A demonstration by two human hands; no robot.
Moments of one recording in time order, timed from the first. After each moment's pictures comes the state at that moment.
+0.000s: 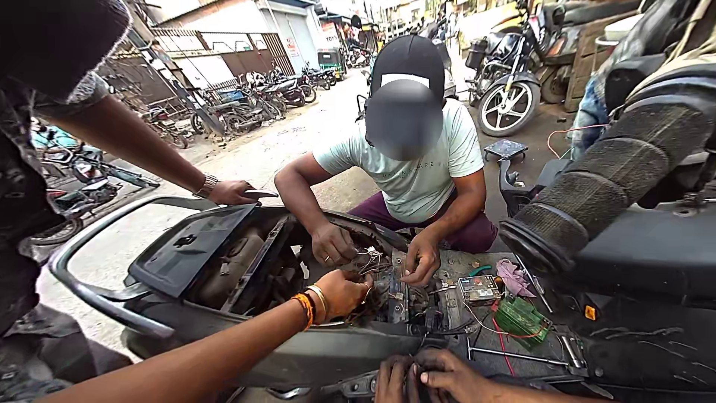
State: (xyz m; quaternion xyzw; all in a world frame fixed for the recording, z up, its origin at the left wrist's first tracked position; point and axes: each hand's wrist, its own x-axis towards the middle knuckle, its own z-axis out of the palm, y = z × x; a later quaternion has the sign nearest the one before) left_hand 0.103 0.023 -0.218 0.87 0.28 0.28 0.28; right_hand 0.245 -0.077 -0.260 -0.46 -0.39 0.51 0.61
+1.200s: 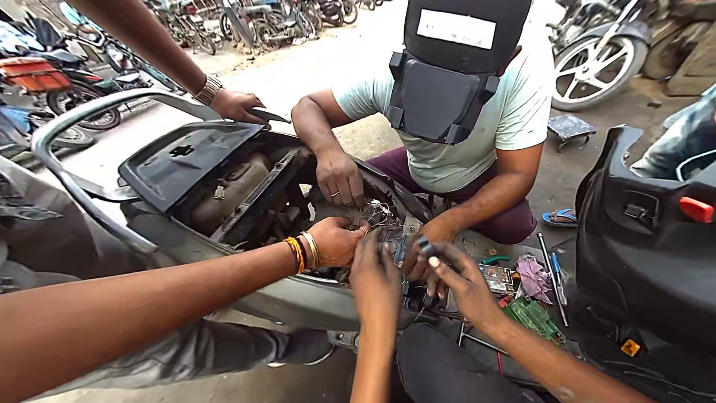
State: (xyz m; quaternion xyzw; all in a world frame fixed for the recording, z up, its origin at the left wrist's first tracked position) left_hand 0.219 0.092 -0.126 0.81 0.38 0.35 0.27; right_hand 0.333 -0.029 -0.150 -0.55 -0.38 0.30 0.68
